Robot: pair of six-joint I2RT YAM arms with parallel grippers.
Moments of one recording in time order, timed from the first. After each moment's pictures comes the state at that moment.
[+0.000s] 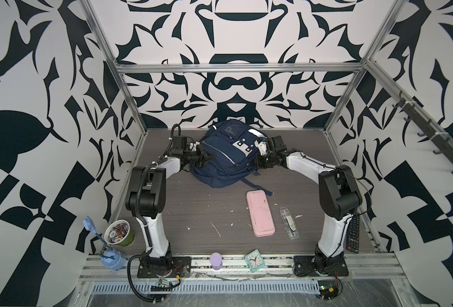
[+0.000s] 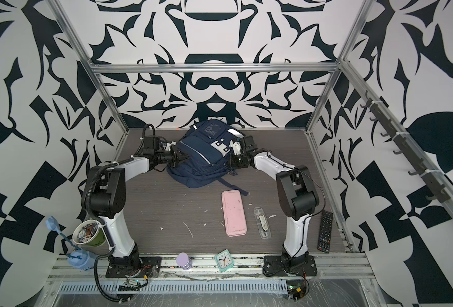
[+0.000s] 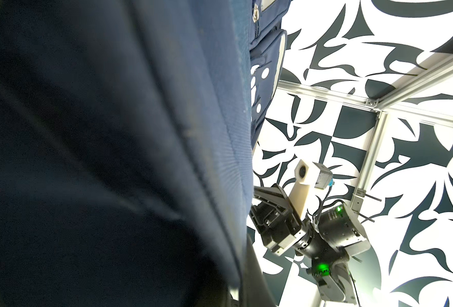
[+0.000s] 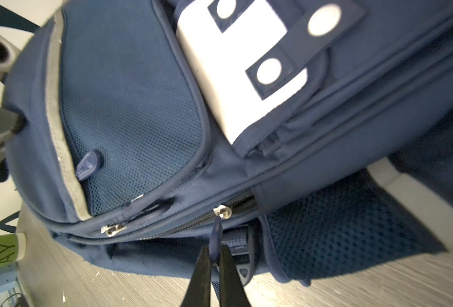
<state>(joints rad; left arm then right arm) -0.13 1.92 1.22 0.04 0.94 -1.11 0.38 1.92 1.36 -0.34 -0.42 0.31</state>
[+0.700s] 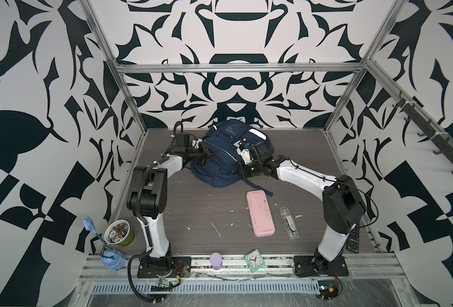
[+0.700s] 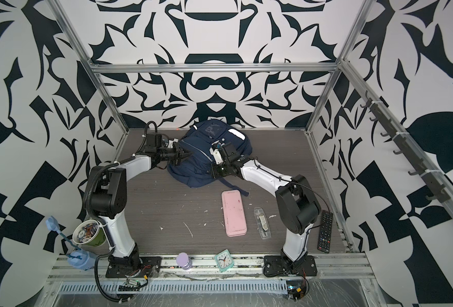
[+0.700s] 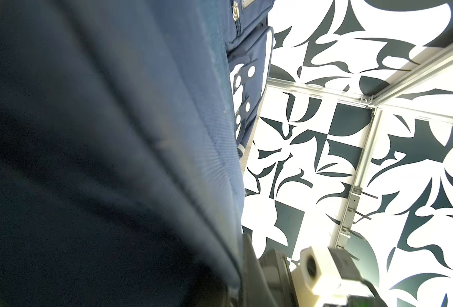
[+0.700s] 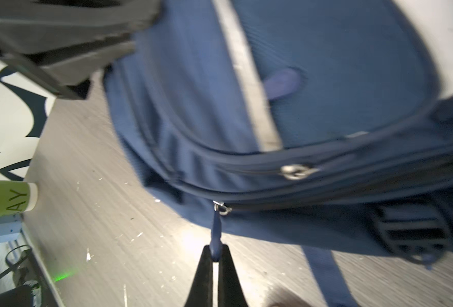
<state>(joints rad) -0.18 1.92 1.26 0.04 0.93 -1.14 0.64 1.78 1.33 -0.39 -0.30 0.34</state>
